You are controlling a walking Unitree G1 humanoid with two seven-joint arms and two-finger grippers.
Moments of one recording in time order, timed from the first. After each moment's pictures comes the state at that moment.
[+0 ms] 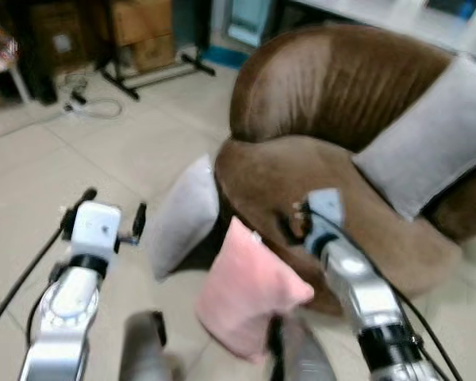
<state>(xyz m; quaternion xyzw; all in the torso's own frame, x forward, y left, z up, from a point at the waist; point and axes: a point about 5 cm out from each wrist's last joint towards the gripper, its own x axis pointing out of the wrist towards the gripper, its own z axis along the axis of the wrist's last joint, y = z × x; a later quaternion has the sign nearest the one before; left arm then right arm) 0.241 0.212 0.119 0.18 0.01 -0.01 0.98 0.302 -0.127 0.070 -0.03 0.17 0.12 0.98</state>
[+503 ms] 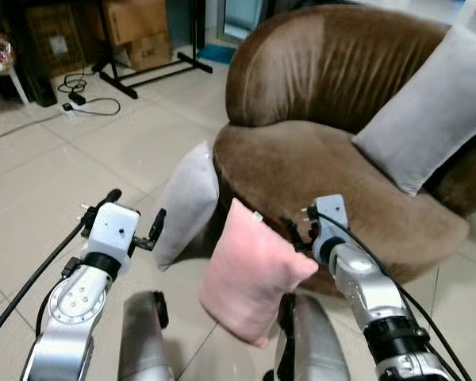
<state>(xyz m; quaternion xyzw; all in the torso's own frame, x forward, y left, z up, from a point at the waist) 0.243 0.206 0.117 0.20 0.03 -0.09 0.98 0.305 -0.137 0.052 -0.01 0.21 0.12 0.97</state>
